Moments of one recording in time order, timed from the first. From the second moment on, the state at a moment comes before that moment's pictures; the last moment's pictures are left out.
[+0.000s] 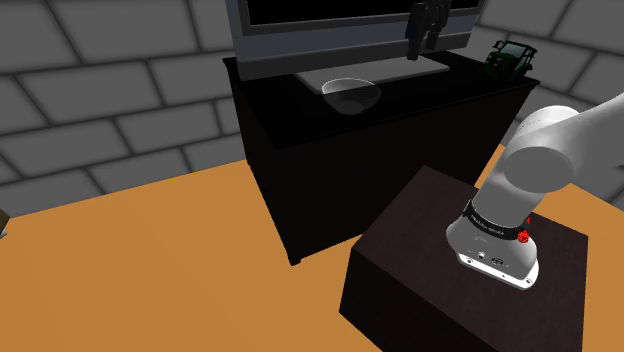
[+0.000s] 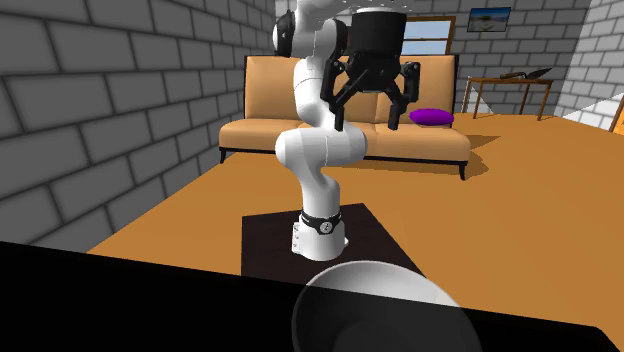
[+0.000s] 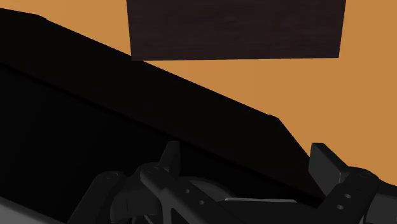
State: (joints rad) arm -0.02 -0.79 0.02 -2.31 -0.02 1.49 0.00
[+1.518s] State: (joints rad) arm -0.05 -0.19 0.15 -2.20 -0.14 2.06 0.19
